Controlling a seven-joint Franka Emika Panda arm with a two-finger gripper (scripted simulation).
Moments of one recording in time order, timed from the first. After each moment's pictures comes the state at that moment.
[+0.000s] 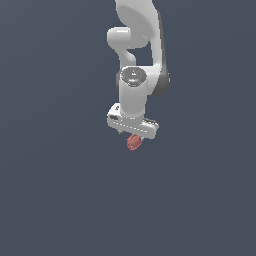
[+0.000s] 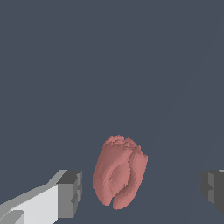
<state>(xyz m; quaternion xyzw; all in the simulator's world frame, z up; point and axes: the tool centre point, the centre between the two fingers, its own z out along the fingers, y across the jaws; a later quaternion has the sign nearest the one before) -0.031 0.014 0.136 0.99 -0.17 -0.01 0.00</state>
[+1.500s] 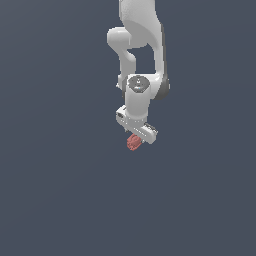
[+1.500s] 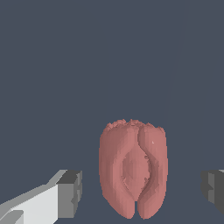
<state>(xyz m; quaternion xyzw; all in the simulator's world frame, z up) -0.059 0.033 0.092 0.94 -0.34 0.00 0.00</state>
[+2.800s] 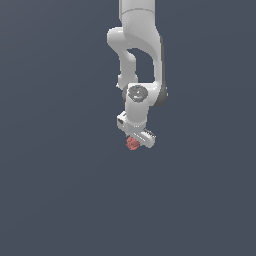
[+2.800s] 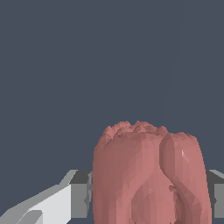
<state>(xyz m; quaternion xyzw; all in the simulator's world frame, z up) -0.060 0.033 0.055 0.94 -0.34 0.00 0.00</state>
